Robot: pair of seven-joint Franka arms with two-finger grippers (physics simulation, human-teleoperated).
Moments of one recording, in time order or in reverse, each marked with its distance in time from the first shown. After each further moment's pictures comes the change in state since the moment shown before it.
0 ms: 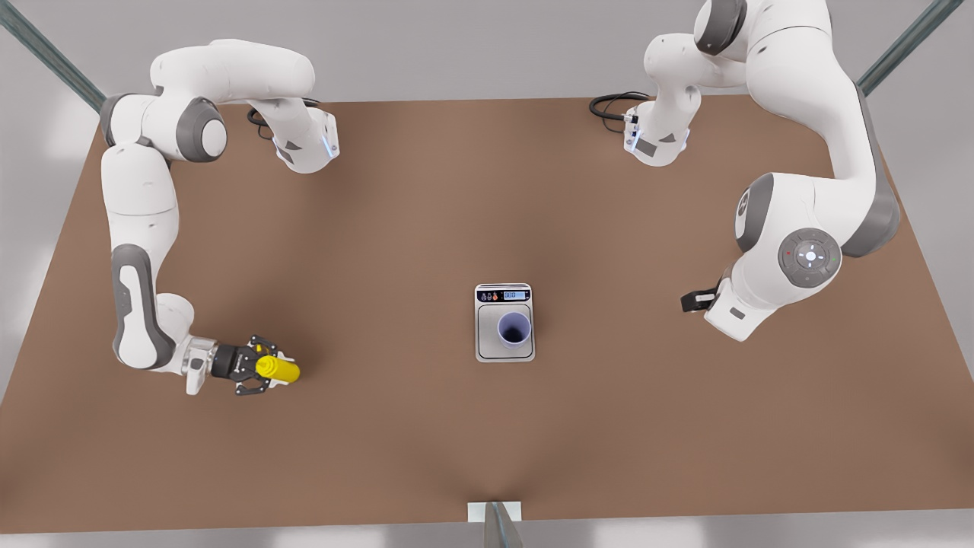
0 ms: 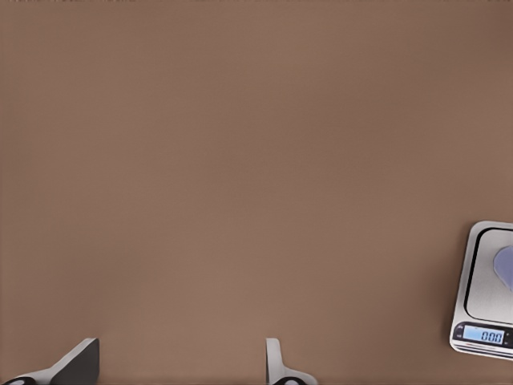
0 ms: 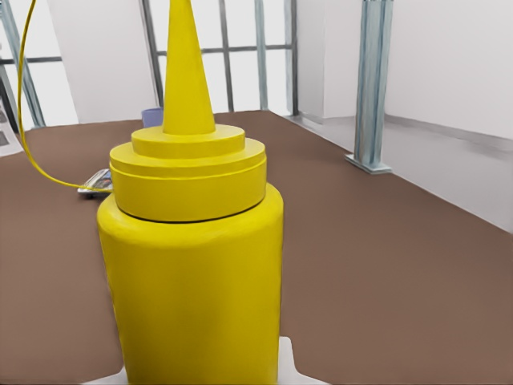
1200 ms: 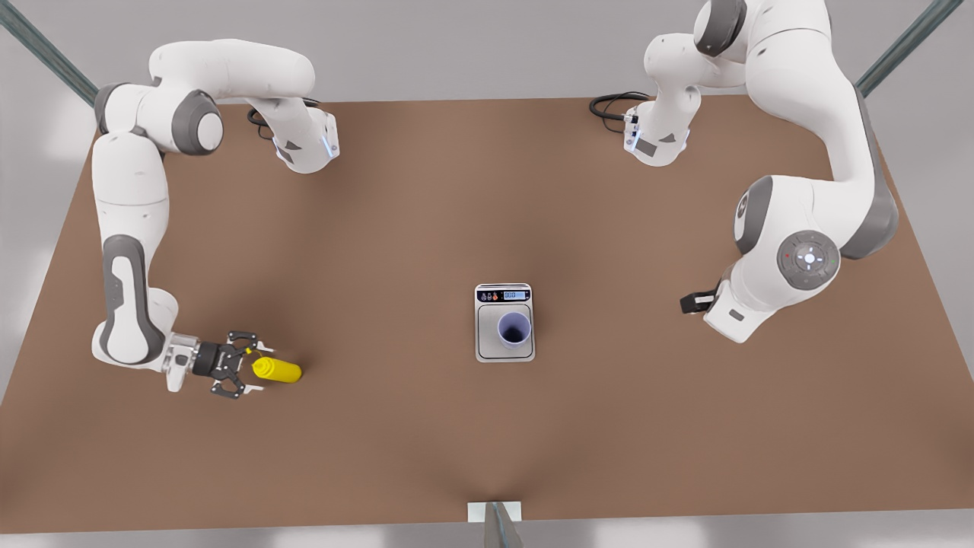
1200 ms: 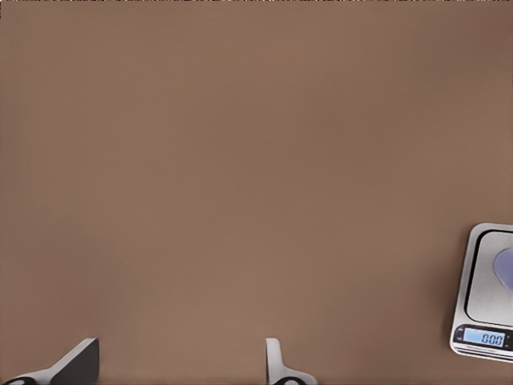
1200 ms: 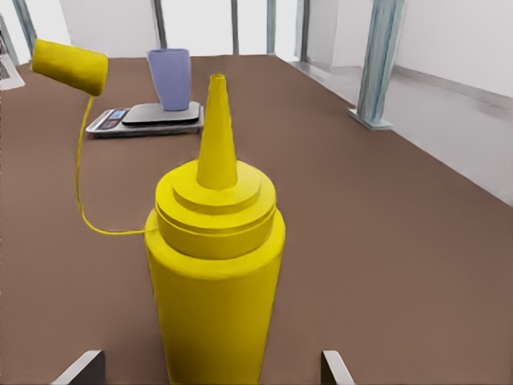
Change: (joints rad) left arm 0.000 0.007 0.000 0.003 0.000 0.006 0.001; right arm 0.000 -0.077 -0.038 -0.012 -0.144 0.080 -0.001
